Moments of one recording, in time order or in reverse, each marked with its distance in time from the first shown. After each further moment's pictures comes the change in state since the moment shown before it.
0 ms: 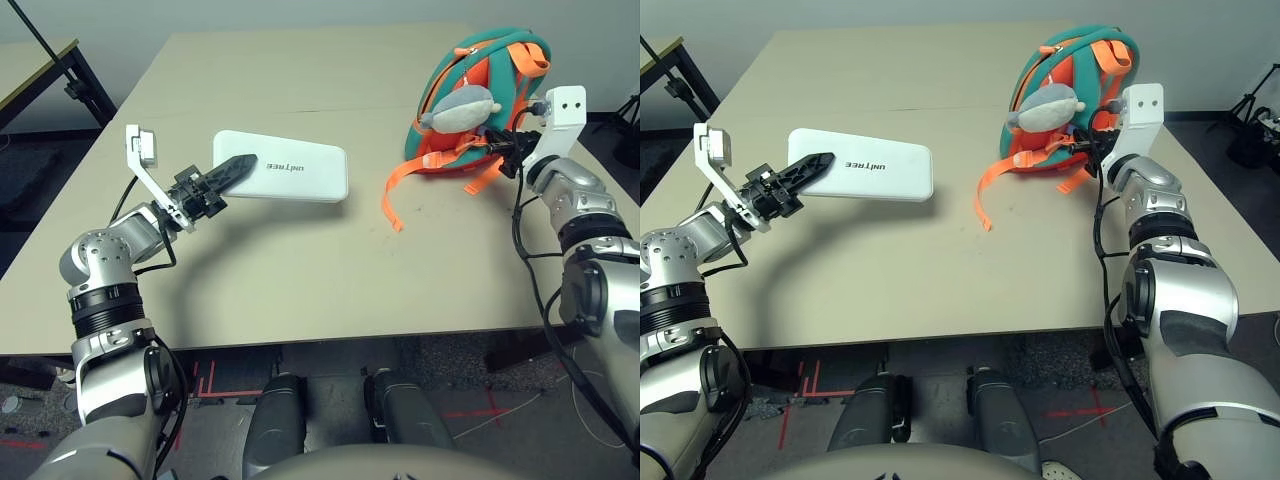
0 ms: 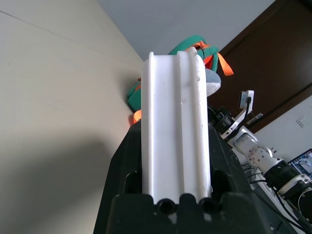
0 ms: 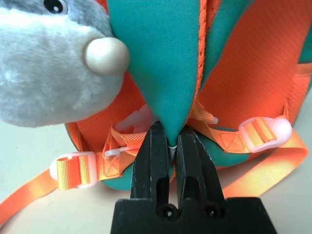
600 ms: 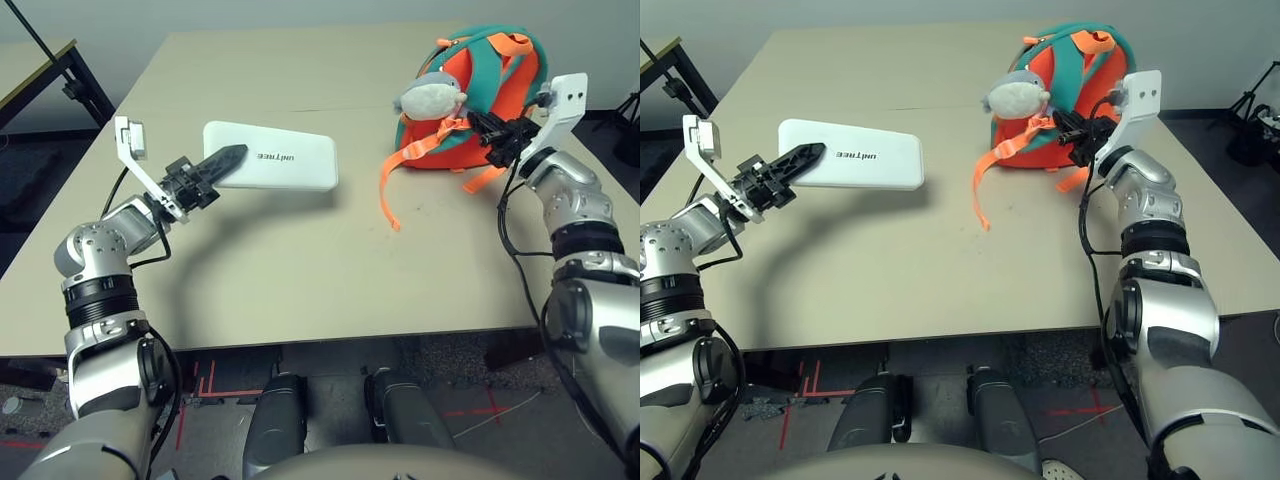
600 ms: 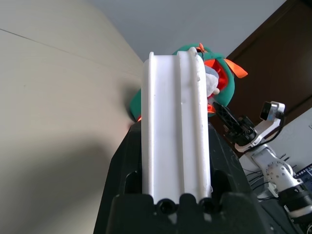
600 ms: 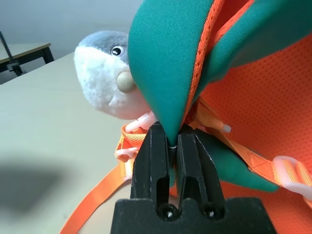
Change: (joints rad) left arm -0.068 0.036 -0.033 0.109 0.010 -0.087 -0.001; right arm 0.204 0.060 -0.027 -0.521 0.140 0.196 0.160
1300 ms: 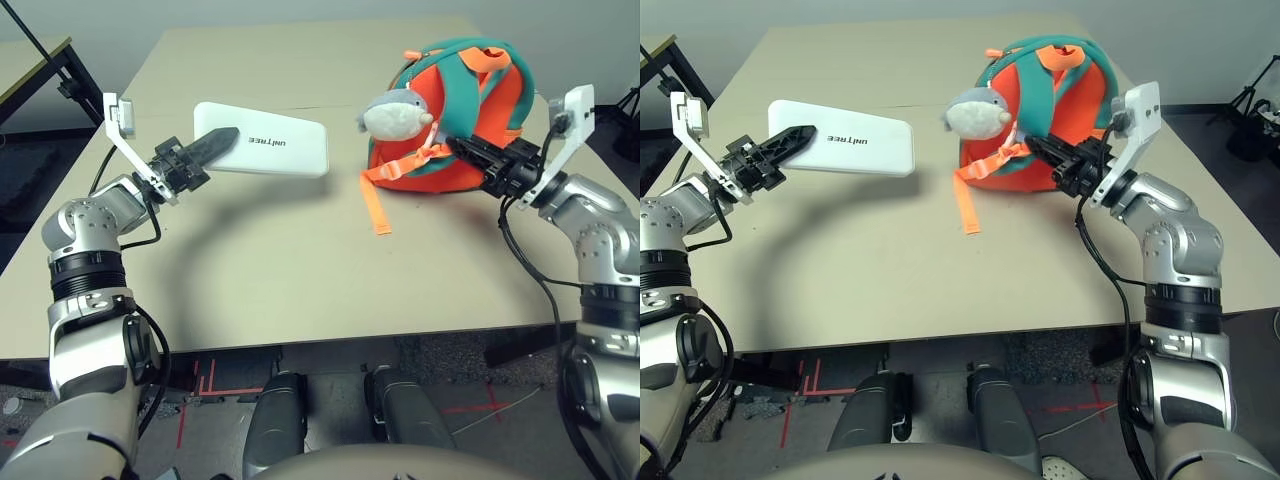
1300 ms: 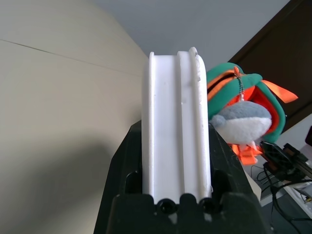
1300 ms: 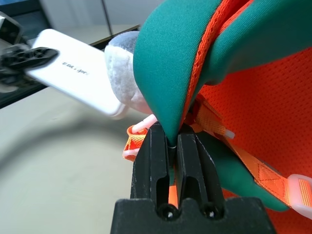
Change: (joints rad) left arm -0.097 0.102 -0.048 0.165 0.063 -0.065 -0.094; right arm 0.376 -0.065 0.035 -0.840 0.321 0.520 0.055
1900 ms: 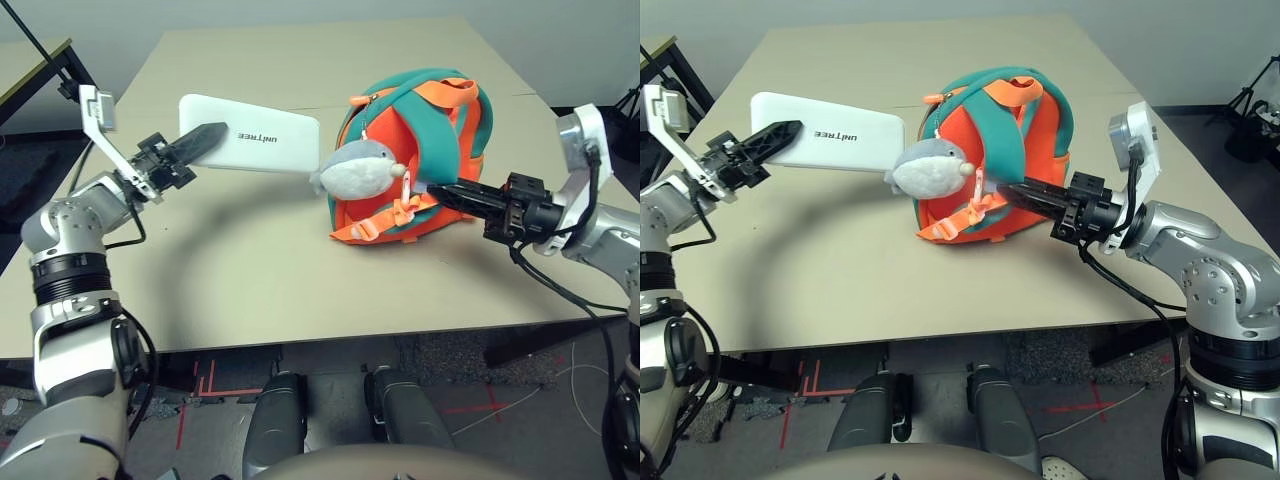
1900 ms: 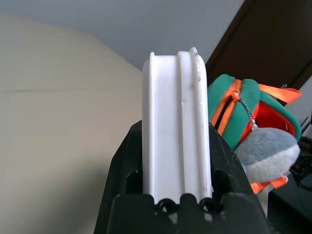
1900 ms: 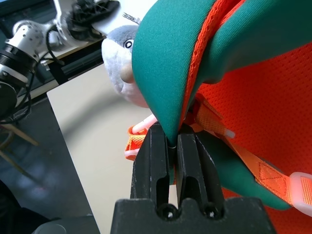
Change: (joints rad) left arm 0.050 0.126 -0.006 -0.178 0.002 -0.043 -0.171; right arm 0.123 -0.152 -0.009 -0.229 0.271 0.203 0.031
